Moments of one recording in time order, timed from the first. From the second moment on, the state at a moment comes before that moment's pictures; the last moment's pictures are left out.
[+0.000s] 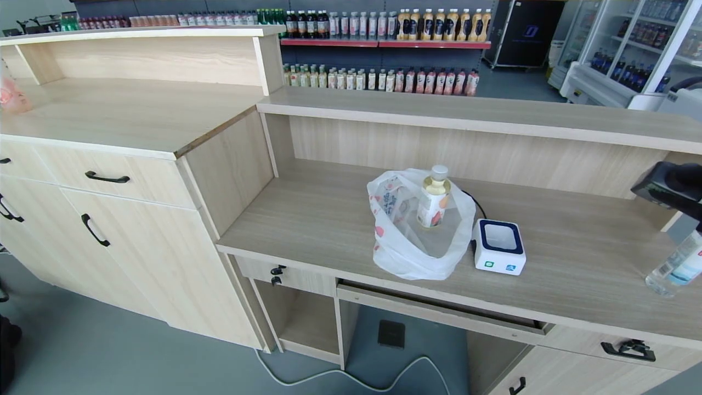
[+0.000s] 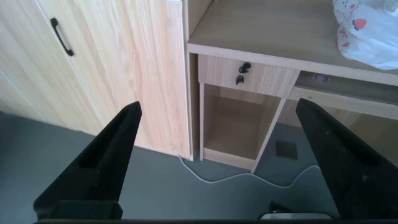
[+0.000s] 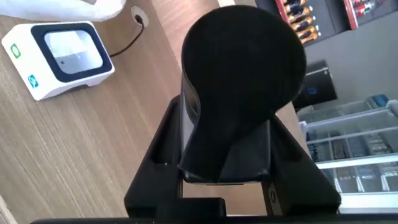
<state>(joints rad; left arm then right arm) 0.00 0.00 0.00 0.00 0.00 0.00 -0.54 1.55 -0.82 -0.61 0.78 -1.21</state>
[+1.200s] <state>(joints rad) 0.00 0.00 0.00 0.00 0.00 0.00 -0.49 1.80 -0.67 -0.86 0.89 -1.64</state>
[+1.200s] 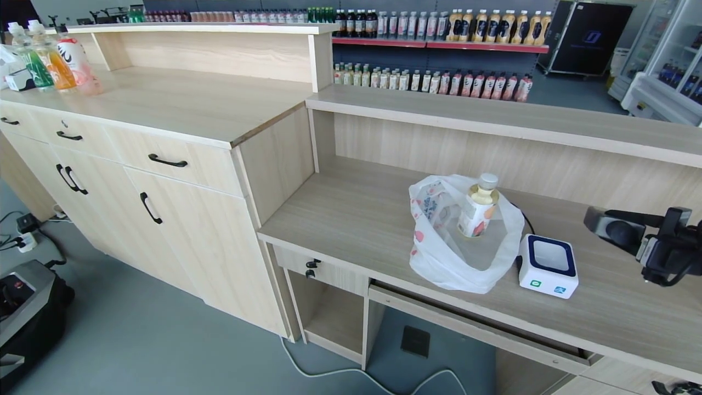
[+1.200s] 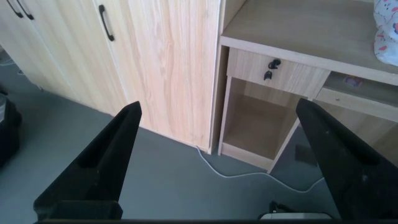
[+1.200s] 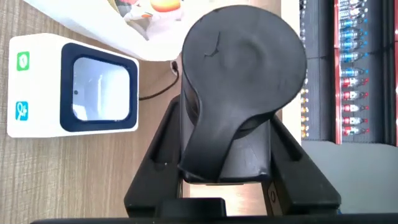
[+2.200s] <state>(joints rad) 0.00 0.00 0.00 0.00 0.00 0.00 -0.47 1.94 -0.68 -0.92 0.93 -1.69</state>
